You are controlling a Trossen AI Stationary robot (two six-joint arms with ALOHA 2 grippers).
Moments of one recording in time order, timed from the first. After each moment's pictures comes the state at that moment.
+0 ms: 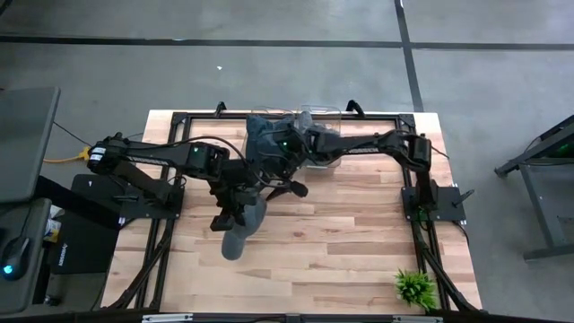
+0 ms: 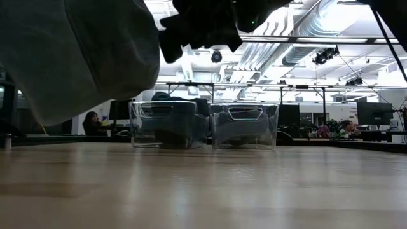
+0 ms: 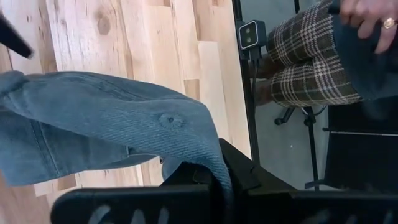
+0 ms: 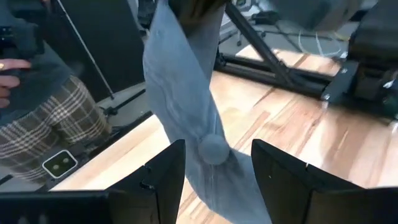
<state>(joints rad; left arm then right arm) -0.11 1.43 1.46 -1.11 0.49 -0.16 -0.20 2.01 1.56 -0.05 -0.95 -0.27</state>
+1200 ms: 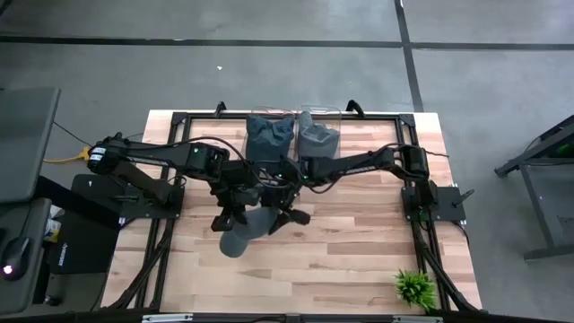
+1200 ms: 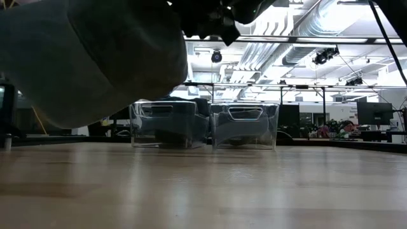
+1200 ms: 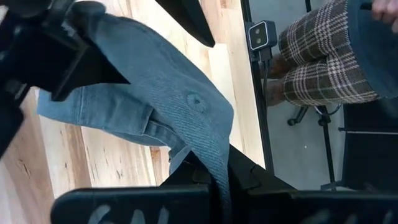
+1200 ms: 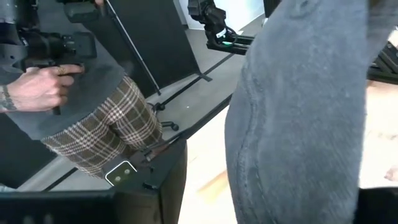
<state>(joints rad) -0.11 1.43 1.46 -1.10 0.44 -0.13 -0.02 2.05 1.56 -0.01 -0.98 -0.12</state>
